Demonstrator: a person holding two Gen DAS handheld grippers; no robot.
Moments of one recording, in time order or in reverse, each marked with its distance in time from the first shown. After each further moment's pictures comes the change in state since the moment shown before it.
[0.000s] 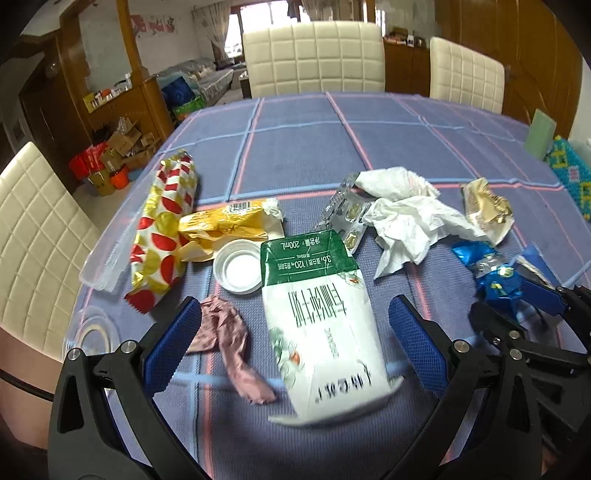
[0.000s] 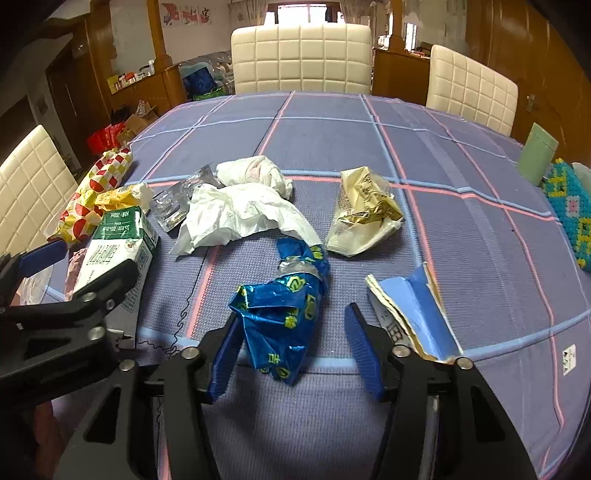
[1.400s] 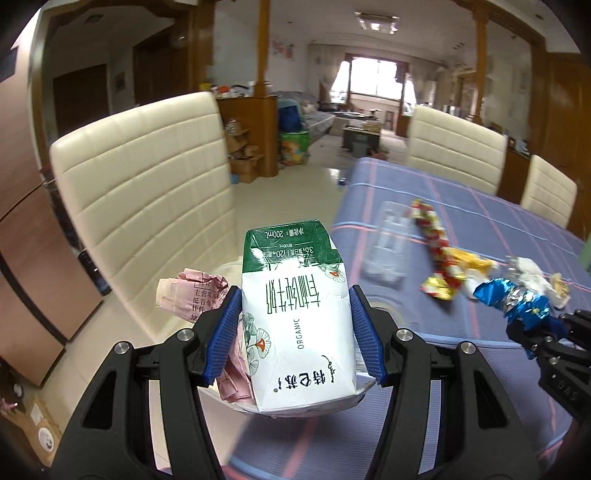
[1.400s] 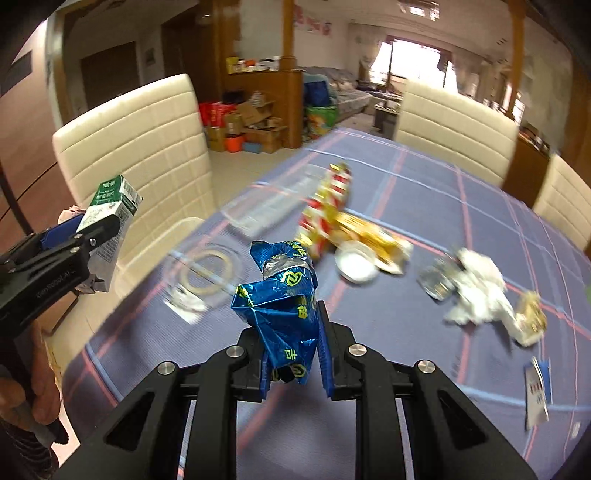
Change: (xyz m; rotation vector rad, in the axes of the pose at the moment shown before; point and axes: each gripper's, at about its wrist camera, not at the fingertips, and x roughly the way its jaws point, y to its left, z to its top) left arm -0.103 0.246 -0.100 -0.366 -0.229 0.197; right arm -0.056 0.227 -0.001 -0.364 -0.104 0.221
